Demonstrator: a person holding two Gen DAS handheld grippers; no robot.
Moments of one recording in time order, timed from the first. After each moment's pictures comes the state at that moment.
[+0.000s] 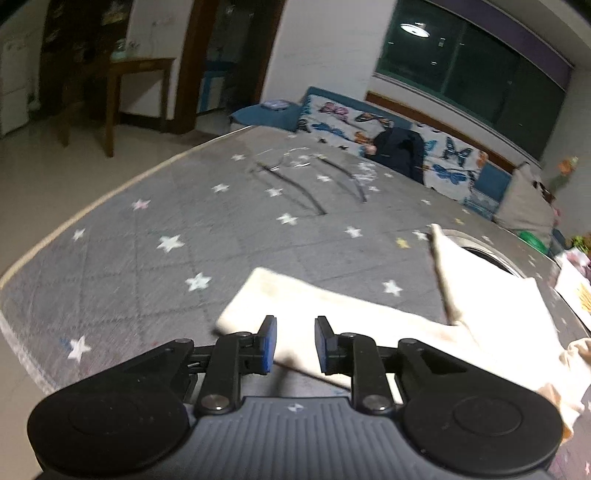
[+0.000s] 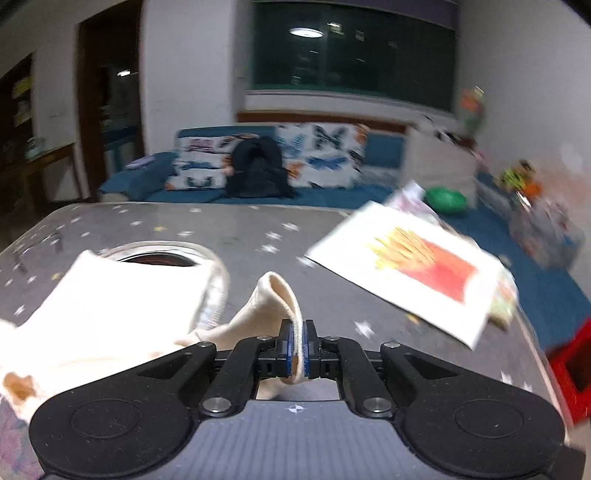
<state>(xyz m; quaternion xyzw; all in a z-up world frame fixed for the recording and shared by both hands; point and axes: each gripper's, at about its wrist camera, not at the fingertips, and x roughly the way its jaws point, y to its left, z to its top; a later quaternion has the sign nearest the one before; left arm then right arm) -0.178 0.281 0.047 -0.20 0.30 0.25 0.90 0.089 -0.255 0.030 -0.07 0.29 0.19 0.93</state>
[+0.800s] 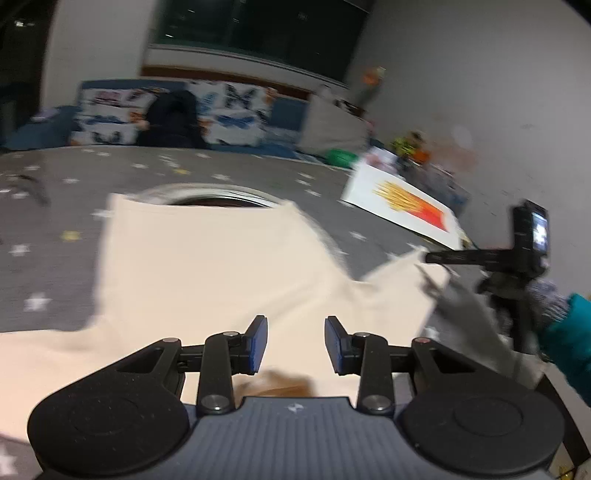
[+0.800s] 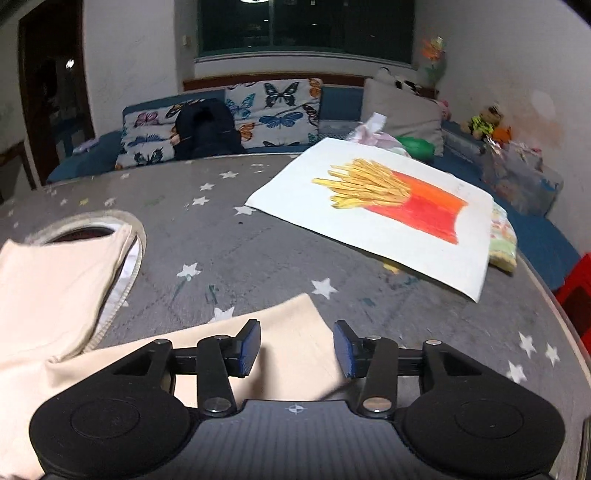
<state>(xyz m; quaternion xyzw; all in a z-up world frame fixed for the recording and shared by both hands) -0.047 0.087 0.052 -0.12 0.33 -0.08 0.93 0.158 -0.255 -0.044 -0.06 0.35 0.13 0.93</state>
